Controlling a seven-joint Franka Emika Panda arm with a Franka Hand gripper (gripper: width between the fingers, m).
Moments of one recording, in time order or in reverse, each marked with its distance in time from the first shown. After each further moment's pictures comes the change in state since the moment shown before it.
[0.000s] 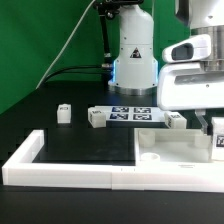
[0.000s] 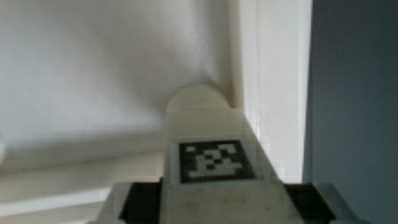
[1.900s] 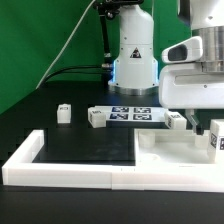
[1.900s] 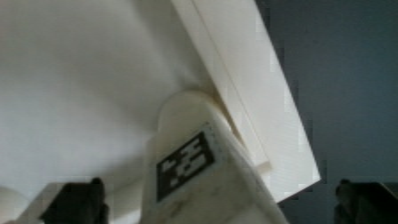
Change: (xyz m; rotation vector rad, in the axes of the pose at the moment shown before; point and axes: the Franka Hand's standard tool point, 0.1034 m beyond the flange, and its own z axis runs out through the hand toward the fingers) arm 0.005 -0.003 0.000 0.006 -0.010 0.126
